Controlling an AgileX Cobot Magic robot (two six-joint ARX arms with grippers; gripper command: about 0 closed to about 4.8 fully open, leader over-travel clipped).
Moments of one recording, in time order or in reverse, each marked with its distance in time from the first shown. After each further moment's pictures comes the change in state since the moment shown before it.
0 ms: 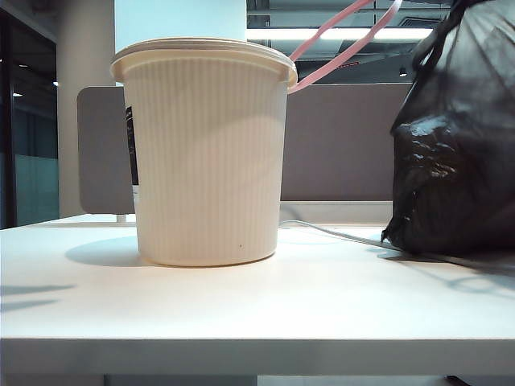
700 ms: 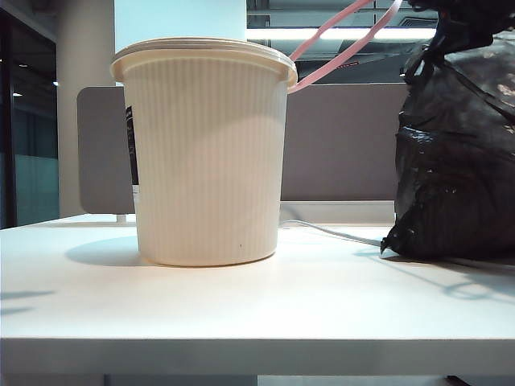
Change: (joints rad) left arm 0.000 -0.064 0.000 -0.059 0.004 0.001; right arm 0.072 -0.031 -0.270 0.233 0.002 0.002
